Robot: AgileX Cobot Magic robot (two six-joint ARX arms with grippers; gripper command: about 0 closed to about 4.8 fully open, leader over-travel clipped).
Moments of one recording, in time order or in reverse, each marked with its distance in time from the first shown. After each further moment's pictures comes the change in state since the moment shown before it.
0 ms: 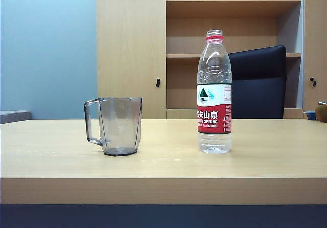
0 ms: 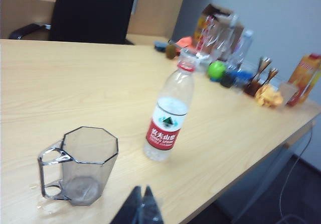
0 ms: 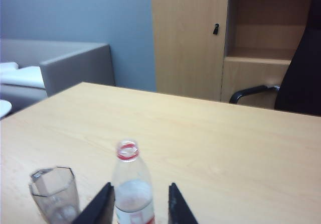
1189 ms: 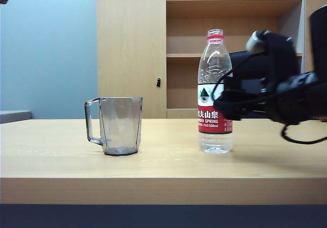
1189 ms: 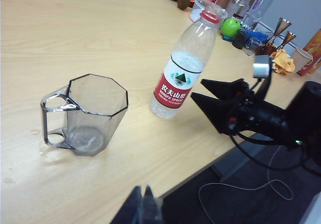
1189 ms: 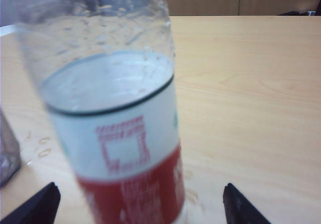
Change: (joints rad) left arm 0.000 0.130 0.051 -0.173 0.000 0.079; right arm 0.453 1.327 -0.370 1.588 0.468 0.035
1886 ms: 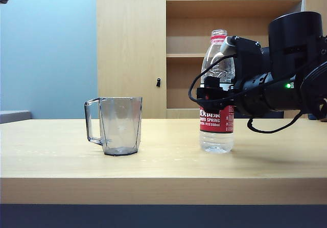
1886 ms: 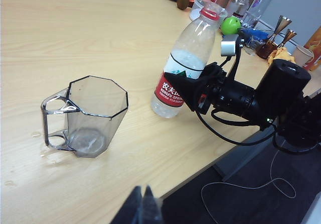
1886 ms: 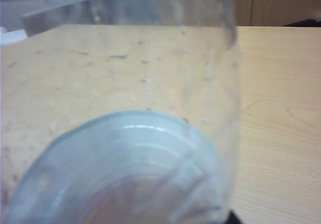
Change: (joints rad) left arm 0.000 0.000 0.000 0.000 0.000 0.014; right arm 0.000 0.104 0.237 -0.119 -0.027 0.001
